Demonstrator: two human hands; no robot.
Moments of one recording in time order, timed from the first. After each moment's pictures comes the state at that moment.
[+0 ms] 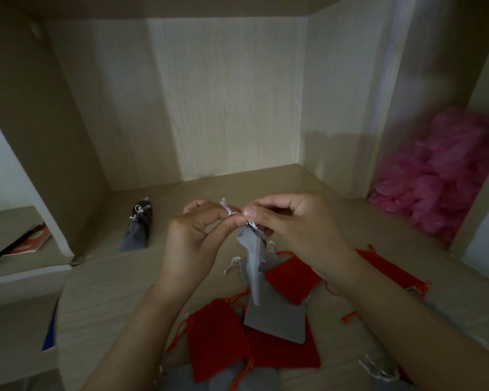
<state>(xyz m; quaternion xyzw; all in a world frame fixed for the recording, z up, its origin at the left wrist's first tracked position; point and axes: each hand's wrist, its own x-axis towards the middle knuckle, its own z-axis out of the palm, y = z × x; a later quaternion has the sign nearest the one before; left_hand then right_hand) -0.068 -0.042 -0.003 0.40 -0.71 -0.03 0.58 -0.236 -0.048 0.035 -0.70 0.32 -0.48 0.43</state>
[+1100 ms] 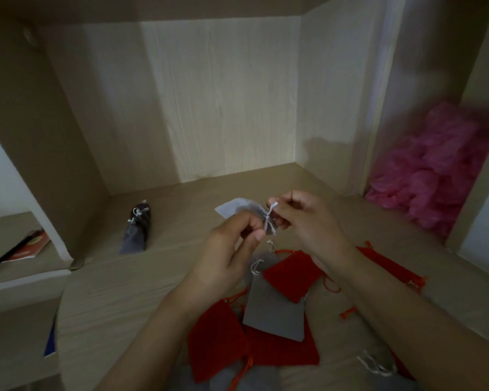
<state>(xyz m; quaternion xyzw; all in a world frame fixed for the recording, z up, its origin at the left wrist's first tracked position) -0.093 -0.039 -0.013 0.38 -0.79 -0.10 0.47 -0.243 -0.088 0.005 -0.61 0.38 -0.54 0.43</state>
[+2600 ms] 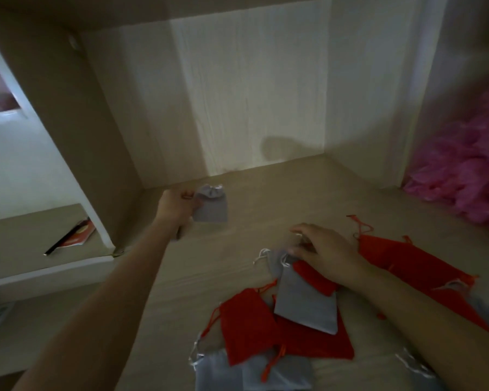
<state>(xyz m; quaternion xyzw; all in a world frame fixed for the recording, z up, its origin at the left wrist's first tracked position) 0.054 -0.137 -0.017 0.72 -0.49 -0.17 0.46 -0.248 -0.113 -0.068 -0.83 0.47 -0.23 0.18</state>
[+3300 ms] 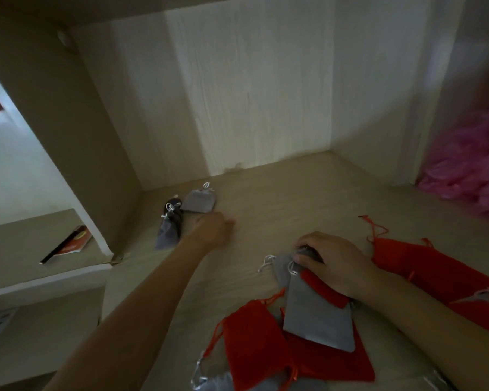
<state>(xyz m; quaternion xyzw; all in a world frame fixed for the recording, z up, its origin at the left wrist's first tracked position) 0.014 -0.171 -0.063 0.79 -0.61 -0.03 0.05 -0.243 -0.120 -0.077 -0.86 0.45 -0.21 0.12</state>
